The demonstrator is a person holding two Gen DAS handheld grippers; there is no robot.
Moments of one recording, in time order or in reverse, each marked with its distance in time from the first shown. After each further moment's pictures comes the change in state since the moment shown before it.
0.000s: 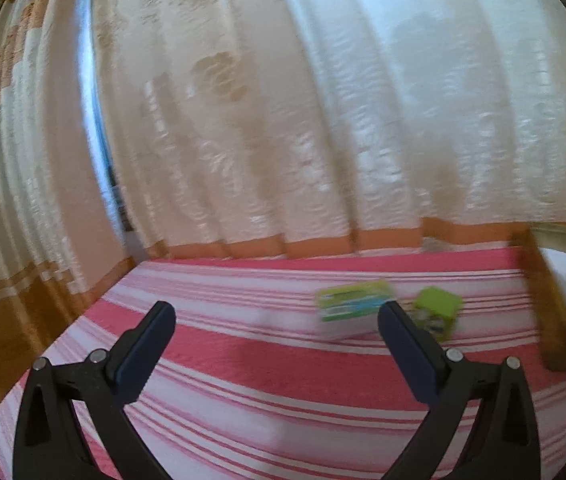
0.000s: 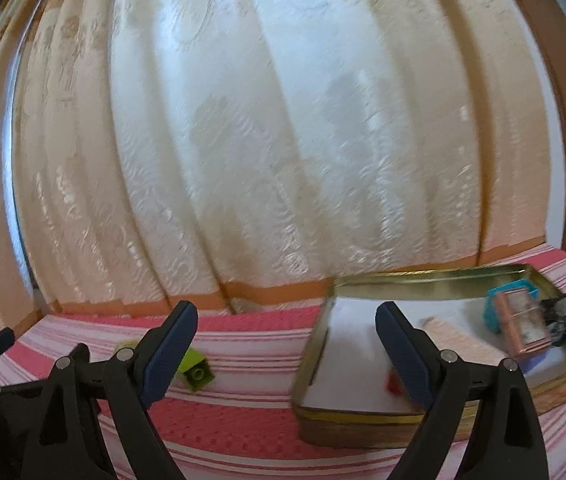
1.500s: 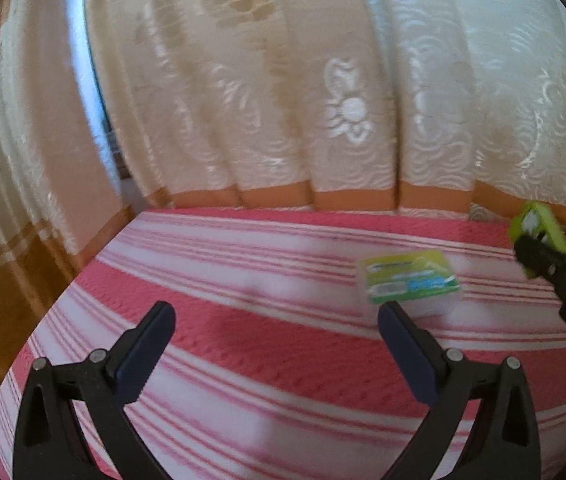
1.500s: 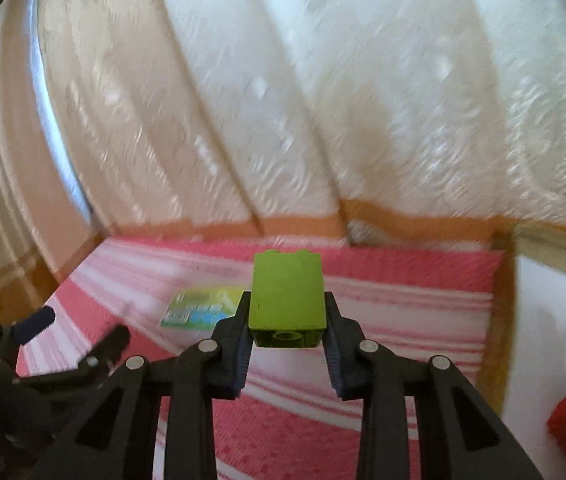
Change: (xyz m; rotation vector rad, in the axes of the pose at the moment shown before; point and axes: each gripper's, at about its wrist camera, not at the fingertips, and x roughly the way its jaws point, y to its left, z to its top) left arm 0.058 0.010 0.002 -0.013 0.195 -0.001; right arm 0.113 0.063 -0.007 -0.074 0.344 0.322
